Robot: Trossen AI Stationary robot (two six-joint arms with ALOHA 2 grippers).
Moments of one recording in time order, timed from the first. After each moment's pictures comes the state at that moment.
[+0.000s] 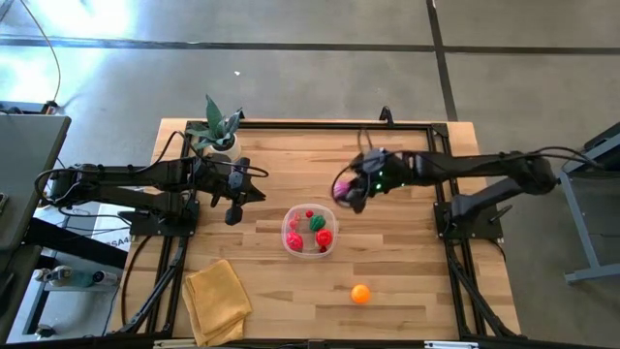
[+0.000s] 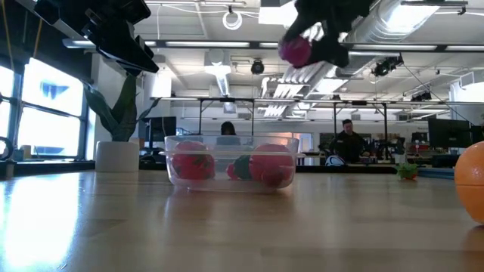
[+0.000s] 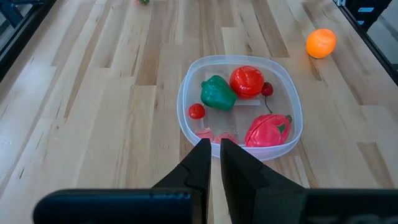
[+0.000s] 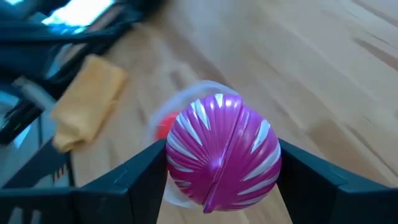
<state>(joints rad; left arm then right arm) 0.26 0.88 0.62 -0.36 0.16 0.09 -0.09 1.30 1.06 -0.49 -0.06 0.62</state>
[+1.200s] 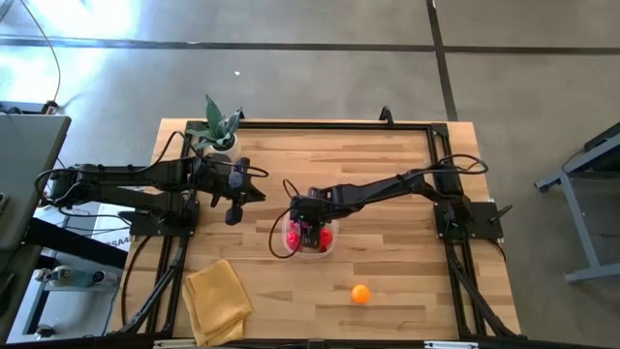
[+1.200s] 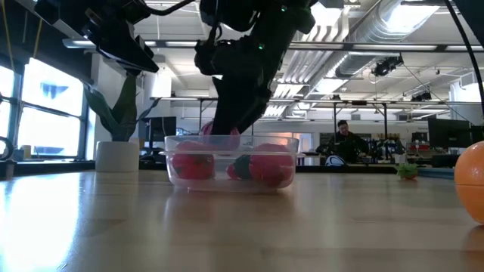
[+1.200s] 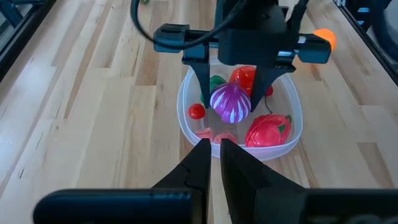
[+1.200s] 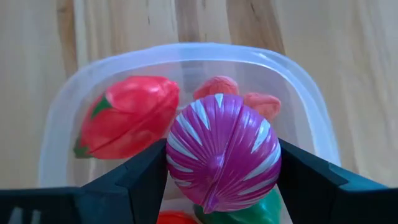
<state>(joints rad) 0.26 0.88 0.62 -0.36 0.16 0.09 0.08 2.08 1.58 -0.61 0.05 0.17</state>
